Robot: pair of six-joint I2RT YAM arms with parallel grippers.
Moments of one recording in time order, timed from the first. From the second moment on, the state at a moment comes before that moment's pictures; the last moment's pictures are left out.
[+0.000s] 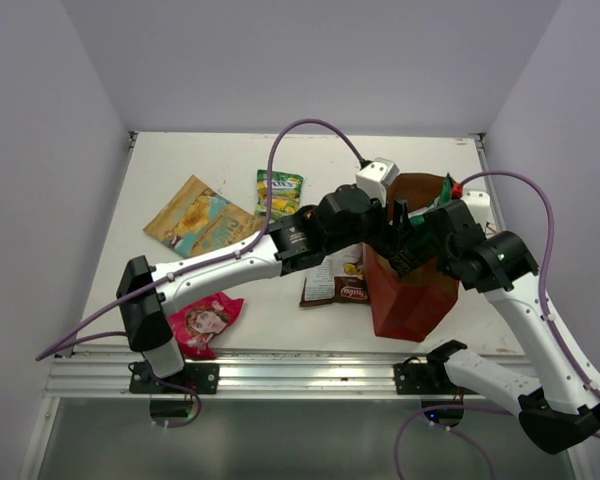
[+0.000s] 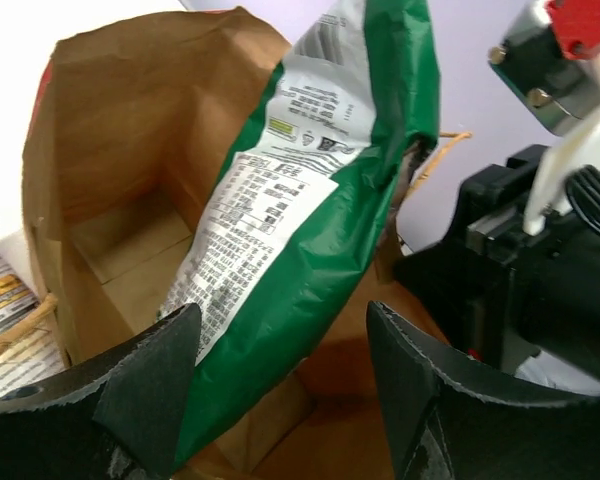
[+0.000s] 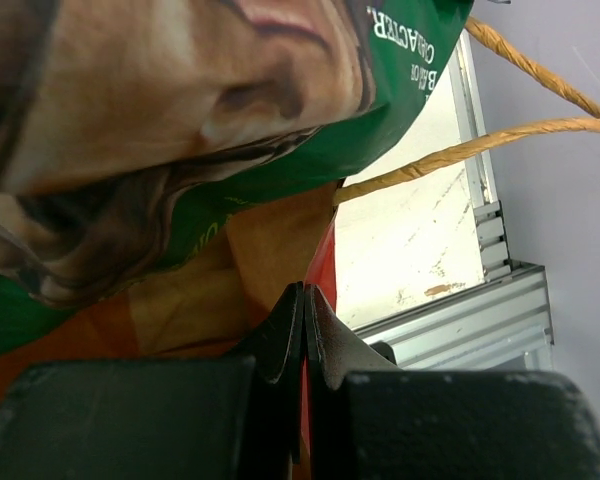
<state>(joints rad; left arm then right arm) -1.12 1.71 1.61 -0.18 -0.14 -0.54 0.48 0.98 1.27 -1.37 0.64 0.53</state>
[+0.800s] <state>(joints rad) -1.13 1.78 1.71 -0.39 -0.31 -0.65 0.48 0.97 1.27 -1.37 0.64 0.53</state>
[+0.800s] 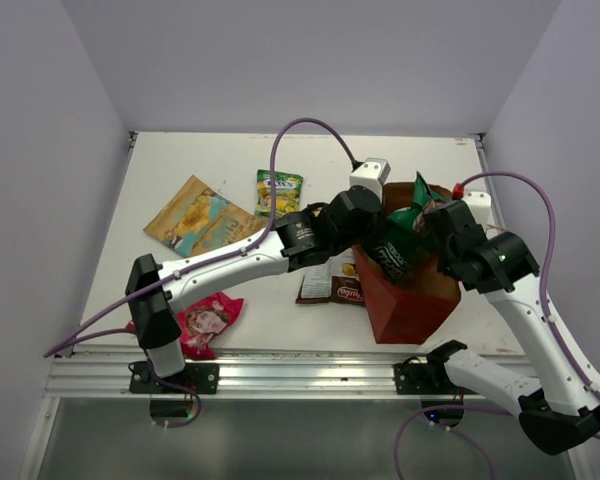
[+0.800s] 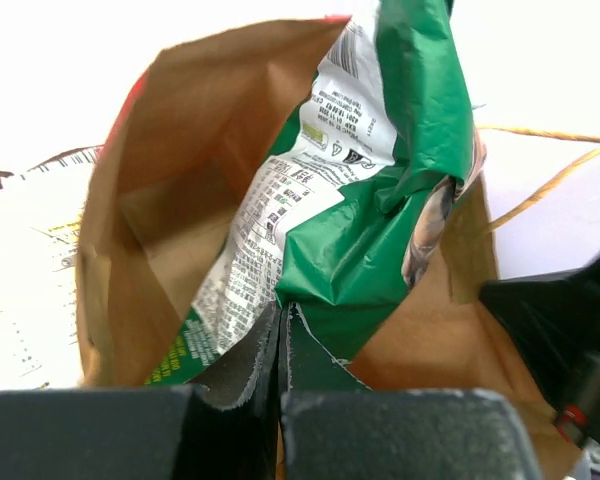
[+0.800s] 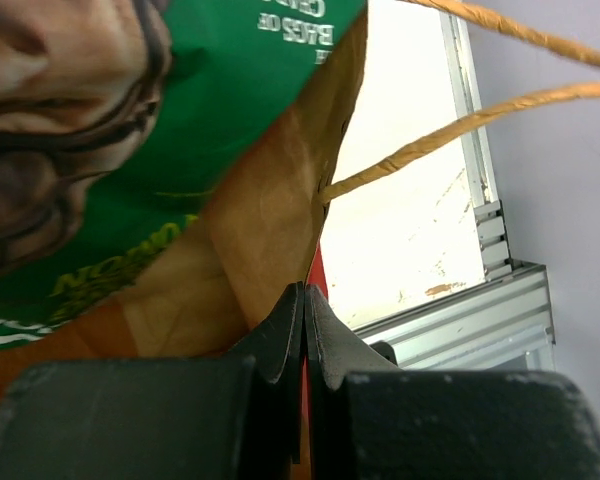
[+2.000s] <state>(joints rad) -0.66 1.72 1.03 0.01 -0.01 -0.68 0.48 0.97 1.27 -1.37 0.63 0.52</state>
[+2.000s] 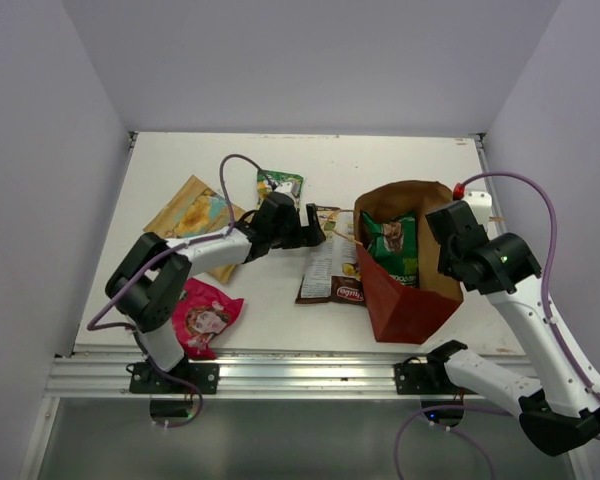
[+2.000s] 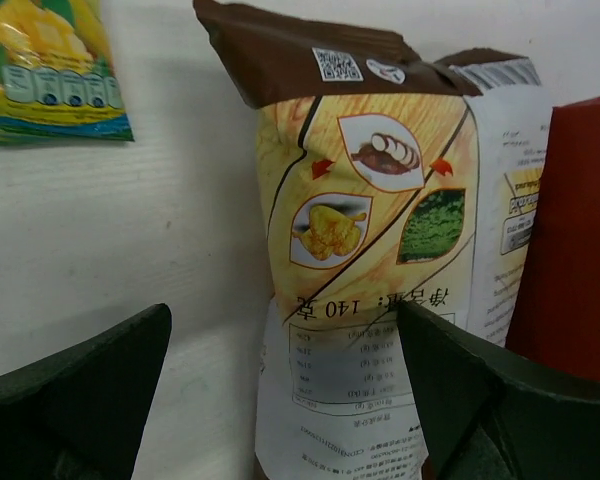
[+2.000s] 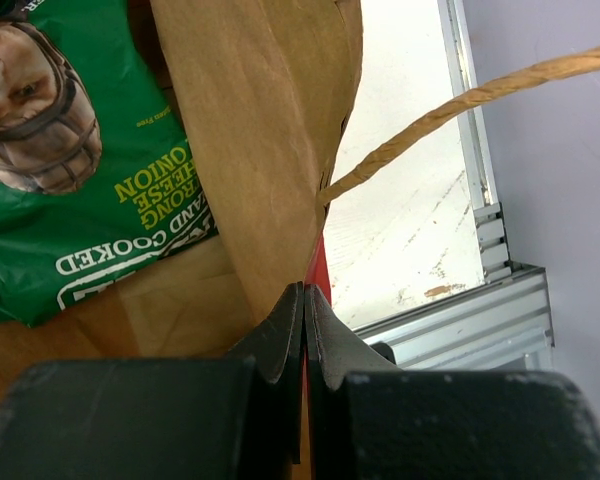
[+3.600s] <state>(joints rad) -1.07 1.73 1.82 -0.20 -0.33 -0.49 0.48 0.97 1.28 -1.37 0.59 0.51</state>
